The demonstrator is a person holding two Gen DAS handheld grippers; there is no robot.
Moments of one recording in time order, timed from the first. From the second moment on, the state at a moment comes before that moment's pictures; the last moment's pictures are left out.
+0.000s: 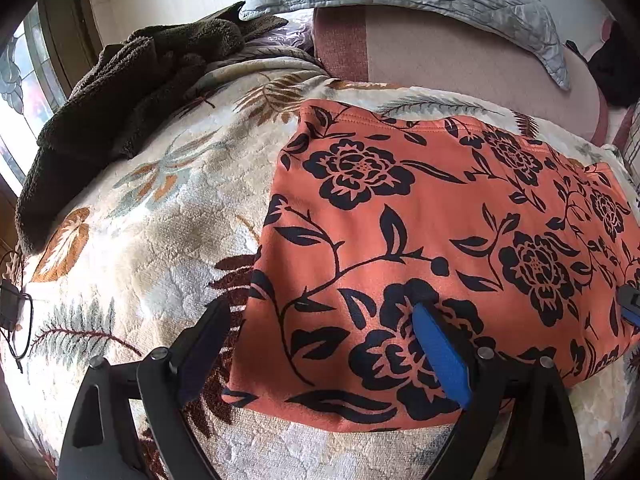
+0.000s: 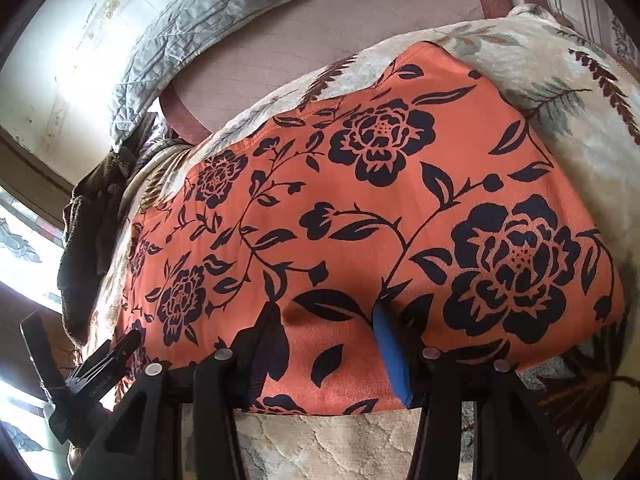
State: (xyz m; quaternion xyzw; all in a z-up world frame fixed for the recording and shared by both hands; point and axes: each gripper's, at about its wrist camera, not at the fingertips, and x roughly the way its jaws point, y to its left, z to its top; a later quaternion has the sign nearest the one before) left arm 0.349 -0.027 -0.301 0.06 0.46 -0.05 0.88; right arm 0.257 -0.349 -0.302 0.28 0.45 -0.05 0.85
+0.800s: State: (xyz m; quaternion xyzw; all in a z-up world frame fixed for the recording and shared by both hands) left arm 0.350 -0.027 -0.303 0.06 0.47 -0.06 0.88; right arm 0.266 -0.307 -0.305 0.22 0.47 0.00 0.85
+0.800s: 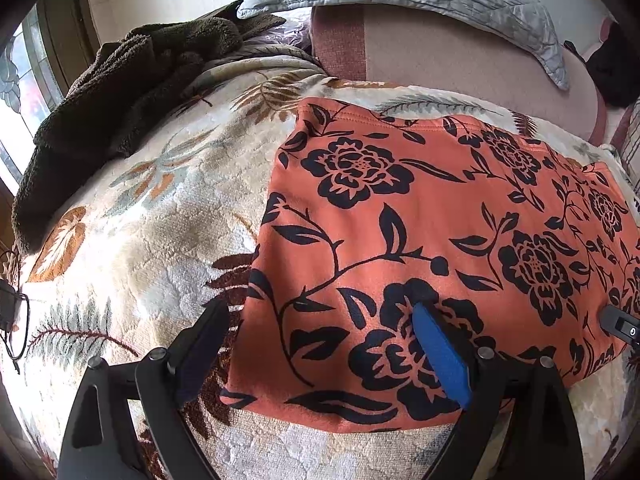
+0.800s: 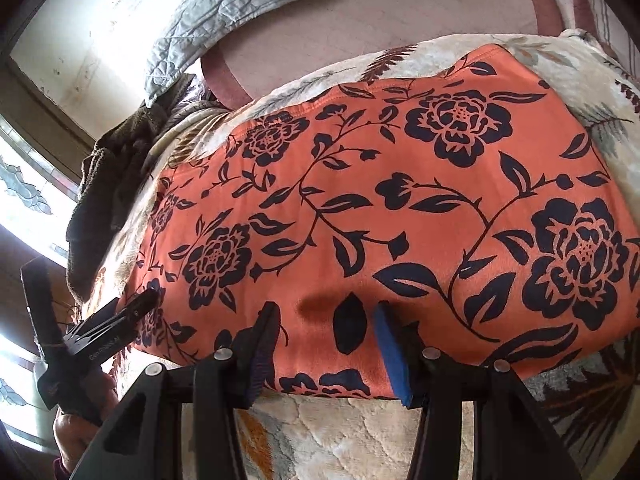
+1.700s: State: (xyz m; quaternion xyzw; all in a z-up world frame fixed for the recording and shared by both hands) left arm 0.357 -0.009 -0.309 0.06 0.47 0.00 0.88; right arm 0.243 -0.395 -0.293 0.31 0.42 -0.18 0.83
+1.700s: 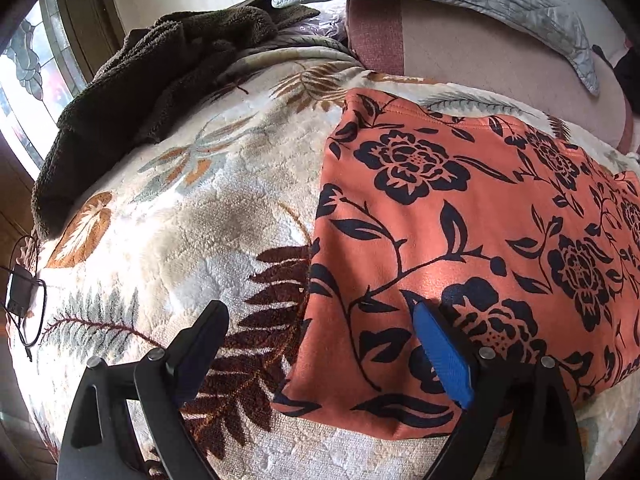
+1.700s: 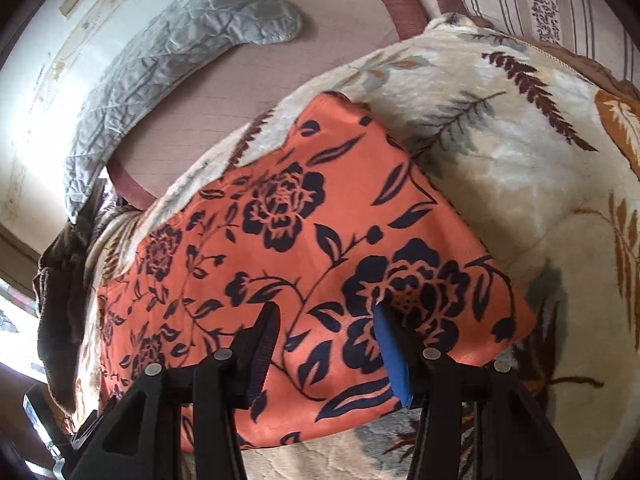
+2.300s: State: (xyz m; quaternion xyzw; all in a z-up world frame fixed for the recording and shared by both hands) left arm 0.358 0.010 -0.310 0.06 0.47 0.01 0.88; right arm 0.227 -0.410 -0.301 0.33 0.43 -0.20 0.81
